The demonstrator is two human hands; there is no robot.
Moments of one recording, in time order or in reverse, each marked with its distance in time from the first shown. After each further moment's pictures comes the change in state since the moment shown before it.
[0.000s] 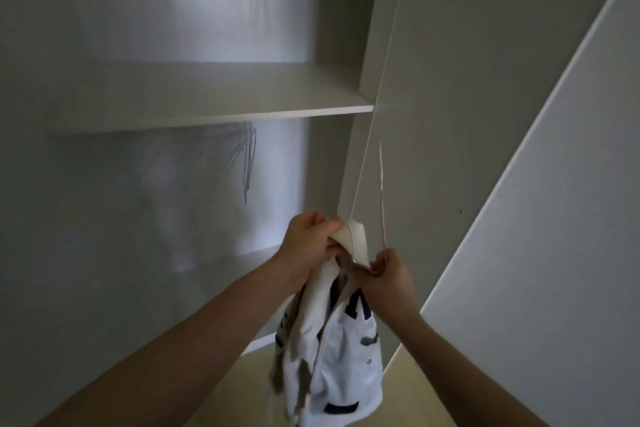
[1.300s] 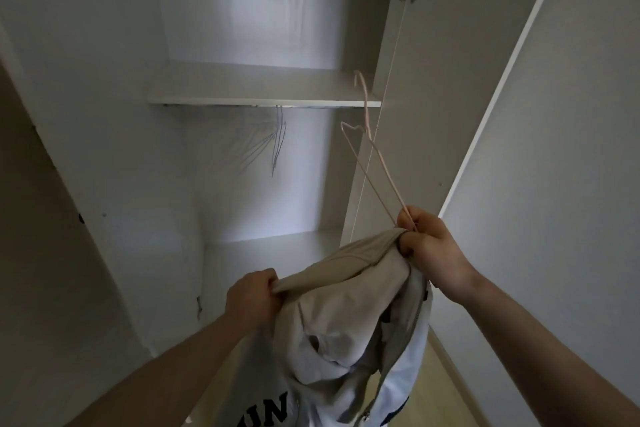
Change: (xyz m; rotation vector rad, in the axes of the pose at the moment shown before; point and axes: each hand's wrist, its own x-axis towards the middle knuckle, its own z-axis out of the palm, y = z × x) left_hand -0.198 -0.154 -0.051 1.147 0.221 0.012; right_hand -0.148 -0.058 -0.168 0.185 -0.431 -0.282
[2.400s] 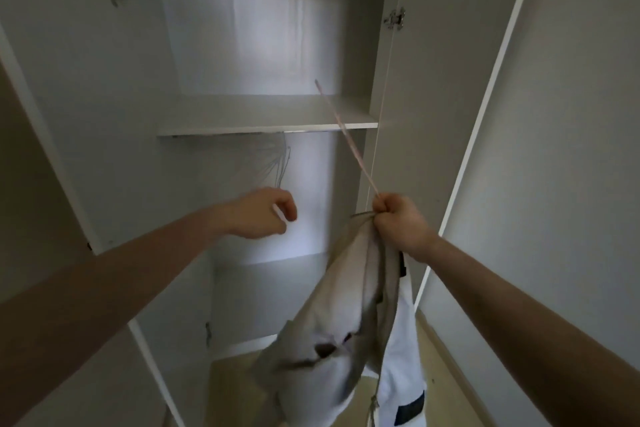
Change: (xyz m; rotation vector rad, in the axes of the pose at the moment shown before) left_hand 0.049 0.106 -0.204 -0.127 -0.229 0.304; right_hand 0.067 -0.016 -0.009 -0.370 0.044 -0.035
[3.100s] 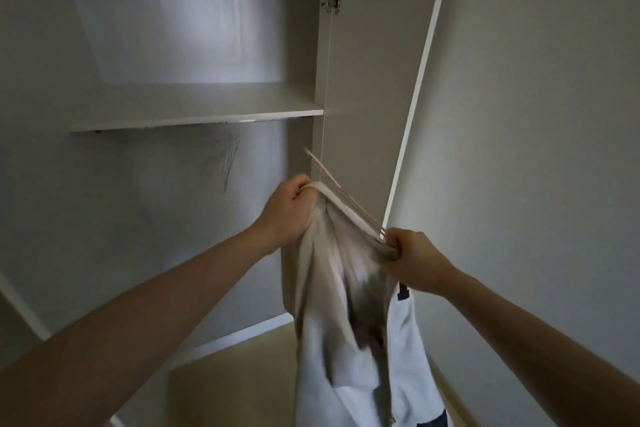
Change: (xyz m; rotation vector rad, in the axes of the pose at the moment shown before) left_hand 0.054 0.106 0.105 -0.522 0.350 0.191; right_hand -0.071 0.110 -0.066 -0.303 -0.024 0.134
